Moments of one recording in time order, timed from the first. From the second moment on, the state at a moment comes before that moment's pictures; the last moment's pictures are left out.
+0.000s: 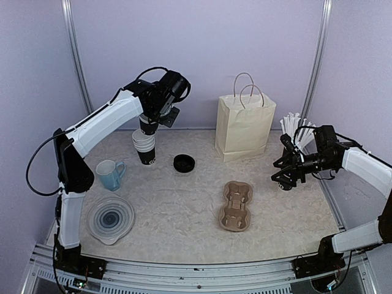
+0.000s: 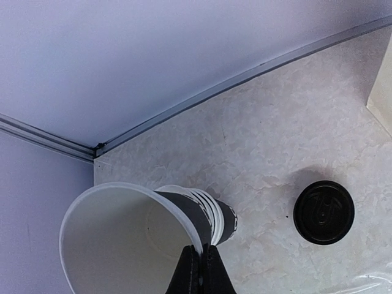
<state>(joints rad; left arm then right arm) -0.72 2.16 2.34 -1.09 -0.69 -0.07 0.08 1.23 0.89 -0.63 -0.96 -0.70</state>
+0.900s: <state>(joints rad) -1.18 1.96 1.78 -0.87 -0.26 0.00 0.08 1.23 0.89 -0.63 -0.95 -0.71</state>
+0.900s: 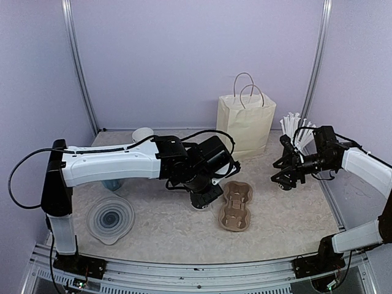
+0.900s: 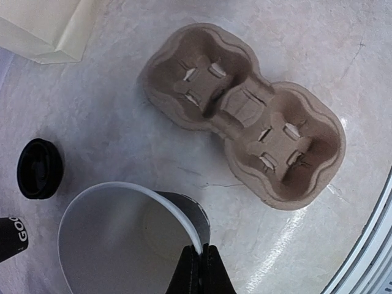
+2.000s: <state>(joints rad) -0.89 1.99 1.98 -0.90 -0.30 -0.07 0.08 1.23 0.88 -0.63 -0.95 -0.71</state>
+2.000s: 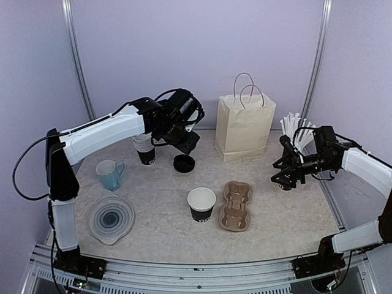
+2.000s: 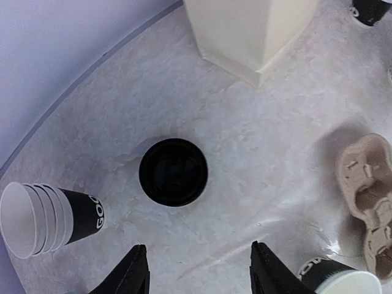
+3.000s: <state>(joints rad) -0.71 2.49 2.26 -0.88 -0.14 -0.05 0.09 1.26 0.88 -0.63 -0.93 -0.71</state>
